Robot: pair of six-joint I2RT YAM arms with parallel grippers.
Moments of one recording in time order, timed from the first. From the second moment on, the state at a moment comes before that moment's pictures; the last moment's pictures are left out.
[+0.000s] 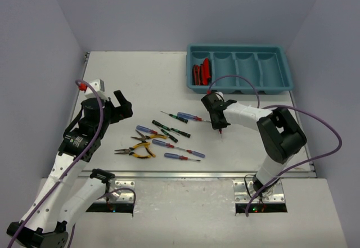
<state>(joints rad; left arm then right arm) -0.27 0.68 0.84 -0.60 -0.28 -0.46 0.56 1.74 0.94 -0.45 0.37 0.37</state>
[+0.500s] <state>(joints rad) -0.27 0.68 0.84 -0.60 -0.27 -0.46 0.51 1.52 0.95 -0.55 0.43 0.27</state>
